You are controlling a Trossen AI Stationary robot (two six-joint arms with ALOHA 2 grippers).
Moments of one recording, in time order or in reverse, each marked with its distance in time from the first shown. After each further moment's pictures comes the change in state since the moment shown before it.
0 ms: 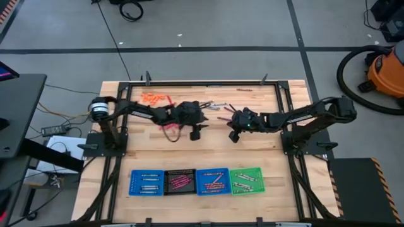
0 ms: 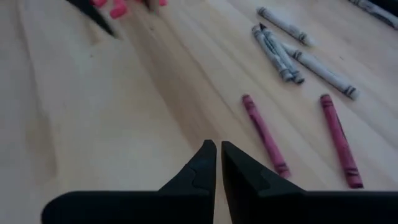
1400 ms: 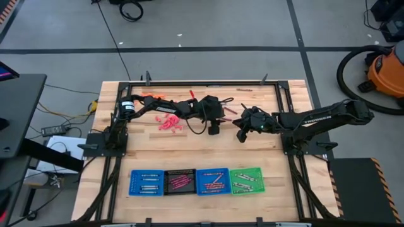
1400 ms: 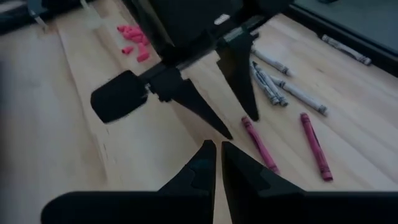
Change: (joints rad) left arm 0.034 0.358 0.491 -0.191 0.026 0.044; right arm 0.102 -0.283 0.002 -0.194 0.101 0.085
